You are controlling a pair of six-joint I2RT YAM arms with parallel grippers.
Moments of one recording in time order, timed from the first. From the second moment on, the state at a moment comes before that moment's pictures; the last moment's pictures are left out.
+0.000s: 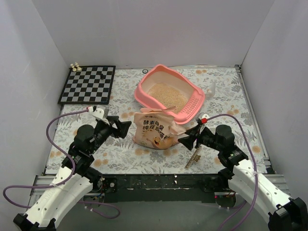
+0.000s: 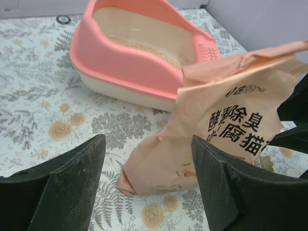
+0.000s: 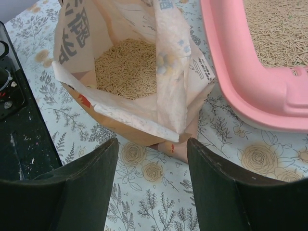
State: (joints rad) left arm -0.51 0.49 0.55 -0.12 0.05 -0.27; right arm 0.50 0.61 0.29 0.06 -0.52 0.13
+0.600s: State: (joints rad) left arm -0.51 0.41 0.45 -0.09 0.14 -0.28; right arm 0.50 0.69 0.19 0.44 -0.58 0.17
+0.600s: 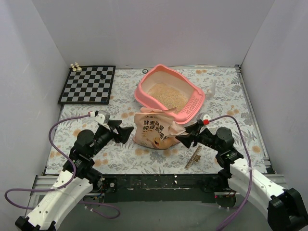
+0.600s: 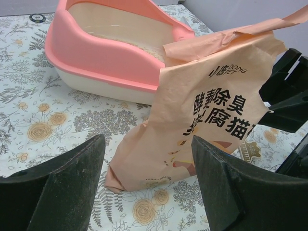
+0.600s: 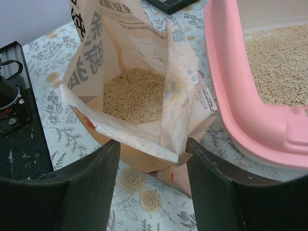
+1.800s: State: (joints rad) left arm -0.51 0.45 0.45 -0.09 0.18 -0.28; right arm 0.39 1.04 0.05 1.20 -0.76 0.35
